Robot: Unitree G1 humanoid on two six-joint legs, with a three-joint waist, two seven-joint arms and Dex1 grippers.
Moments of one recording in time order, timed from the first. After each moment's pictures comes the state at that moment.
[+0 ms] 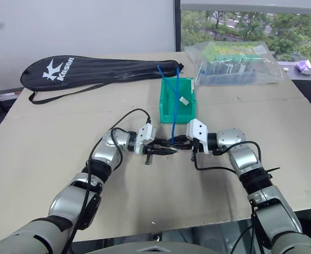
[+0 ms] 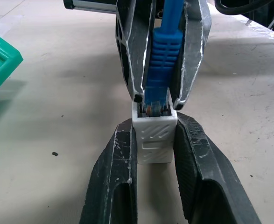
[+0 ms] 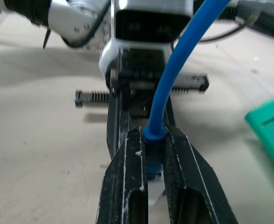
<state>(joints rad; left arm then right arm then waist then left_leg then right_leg) -0.69 0.29 -0.21 0.87 -0.16 -0.36 -1.44 -0.53 -0.39 0.31 0.31 0.20 -0.03 1.19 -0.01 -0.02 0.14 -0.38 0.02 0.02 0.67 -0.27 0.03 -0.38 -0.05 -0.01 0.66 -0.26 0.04</state>
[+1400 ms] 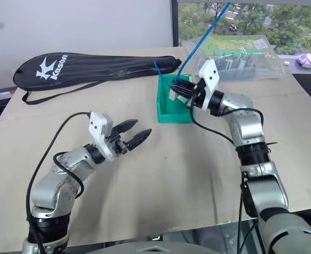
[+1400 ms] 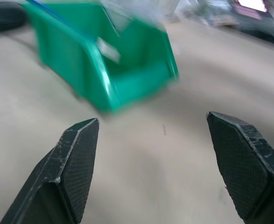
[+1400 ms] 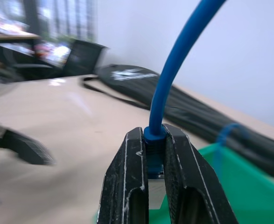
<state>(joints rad) -0.14 0.37 0.13 -0.51 -0.52 0.69 -0.55 -0.83 -0.29 0.06 0.33 0.29 0.17 0.85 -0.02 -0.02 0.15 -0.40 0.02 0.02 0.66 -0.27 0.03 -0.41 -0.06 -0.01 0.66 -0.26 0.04</state>
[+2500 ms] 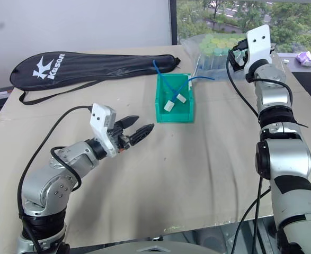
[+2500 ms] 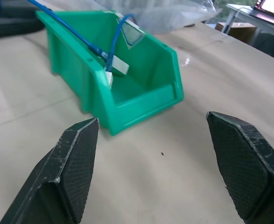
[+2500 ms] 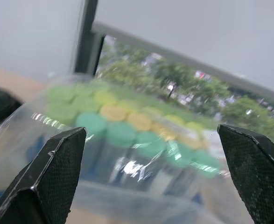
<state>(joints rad) -0.19 0.44 0.11 -0.58 -0.61 0.83 -0.42 -1.18 -0.48 -0.10 1.04 0.04 -0.12 0.31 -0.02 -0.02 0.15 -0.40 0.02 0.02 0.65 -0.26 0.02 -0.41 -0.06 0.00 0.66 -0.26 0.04</state>
